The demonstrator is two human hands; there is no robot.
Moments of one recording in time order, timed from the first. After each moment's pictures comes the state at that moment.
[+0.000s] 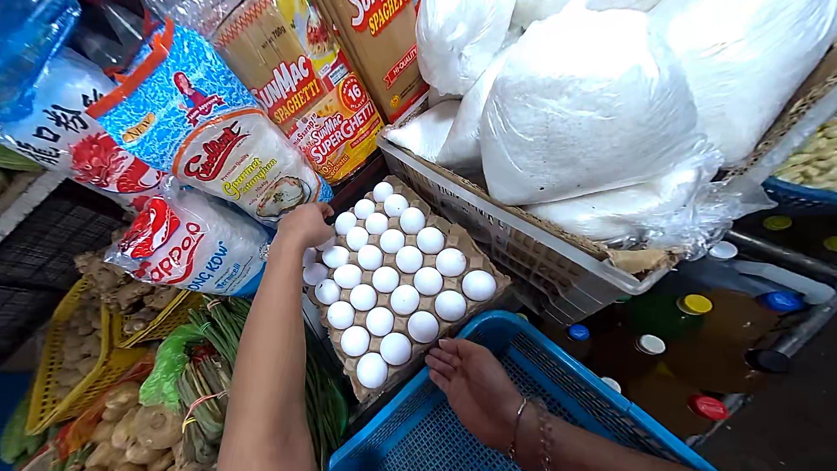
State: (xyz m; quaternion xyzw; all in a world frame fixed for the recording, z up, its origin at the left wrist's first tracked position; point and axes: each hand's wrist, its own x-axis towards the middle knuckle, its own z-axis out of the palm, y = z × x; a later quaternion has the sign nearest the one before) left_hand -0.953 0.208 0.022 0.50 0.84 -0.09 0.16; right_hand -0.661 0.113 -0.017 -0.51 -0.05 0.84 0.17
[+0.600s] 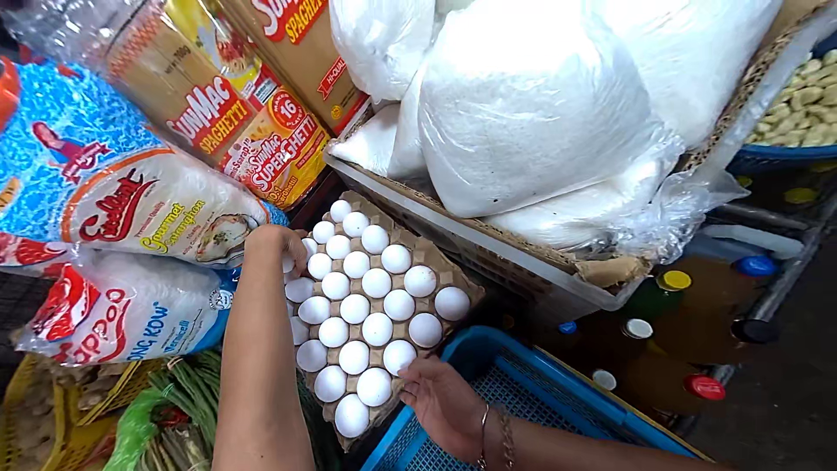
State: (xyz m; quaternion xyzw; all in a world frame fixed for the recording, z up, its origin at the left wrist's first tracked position) left_hand -0.945 0.282 -0.006 0.35 0.84 -0.33 0.25; right_hand -0.673 0.130 -0.047 -0.43 -0.02 0.89 0.17
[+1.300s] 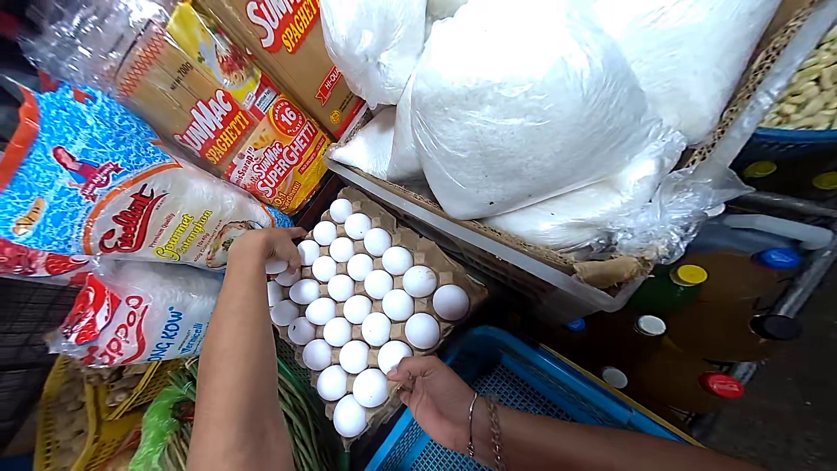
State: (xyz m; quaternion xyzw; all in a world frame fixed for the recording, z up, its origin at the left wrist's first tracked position) left_hand -0.941 0.271 0.029 0.39 0.82 -0.31 0.26; right_hand -0.682 0.134 -0.042 -0.42 0.01 0.89 0.16
